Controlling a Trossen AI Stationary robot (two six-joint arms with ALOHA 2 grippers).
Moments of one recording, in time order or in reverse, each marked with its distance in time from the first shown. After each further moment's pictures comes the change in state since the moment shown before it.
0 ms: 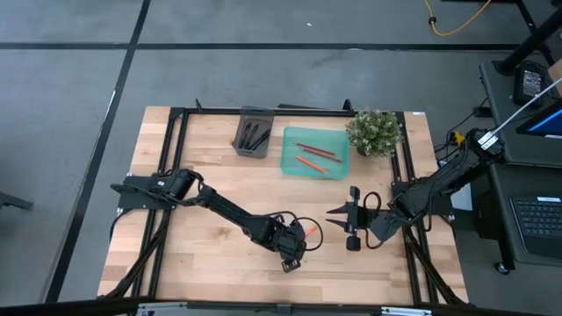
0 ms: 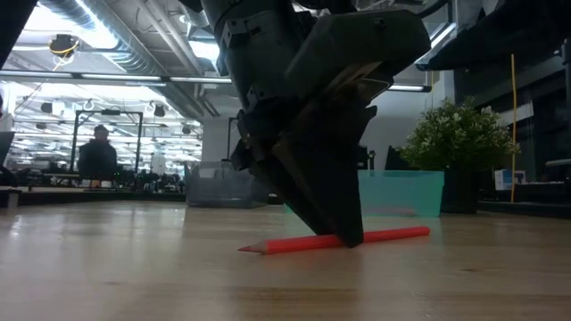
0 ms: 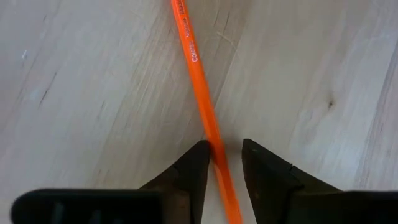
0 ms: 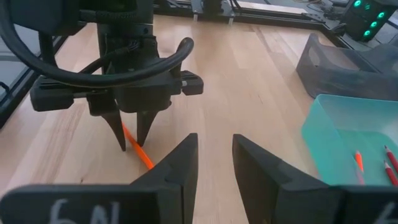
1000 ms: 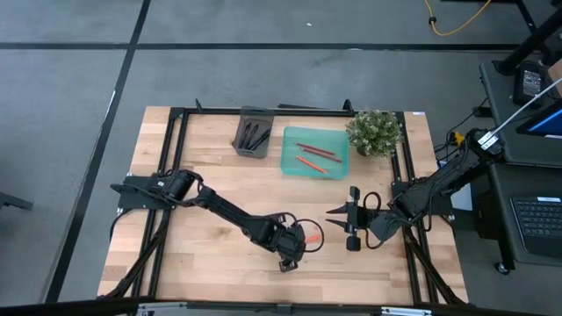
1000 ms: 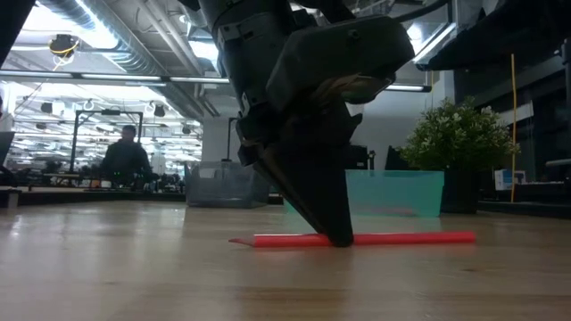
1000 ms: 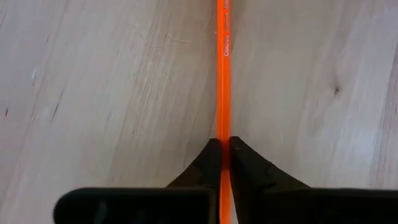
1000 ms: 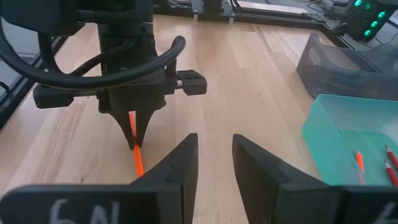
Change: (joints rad) left arm -0.016 0.000 0.000 -0.014 -0.008 0.107; right arm 0.000 0.000 0.000 0.000 -0.002 0.001
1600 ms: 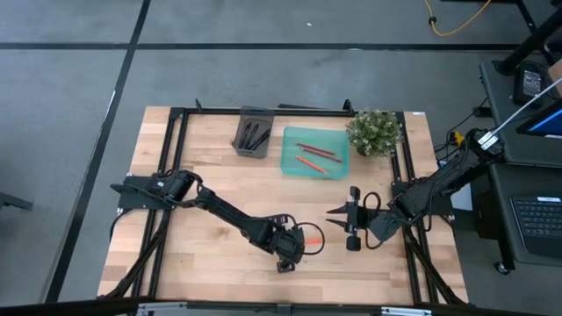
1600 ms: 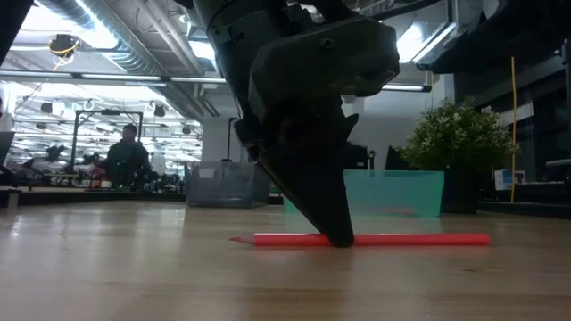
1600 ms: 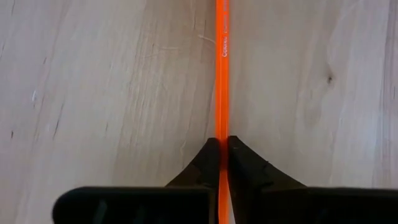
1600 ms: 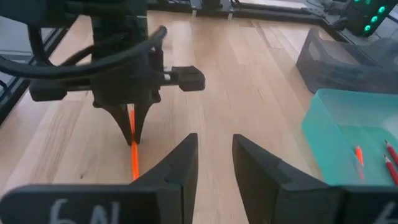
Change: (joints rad) left arm -0.012 -0.023 -0.010 0.015 -0.037 0.118; right arm 0.000 0.000 0.000 -0.017 0.000 0.019
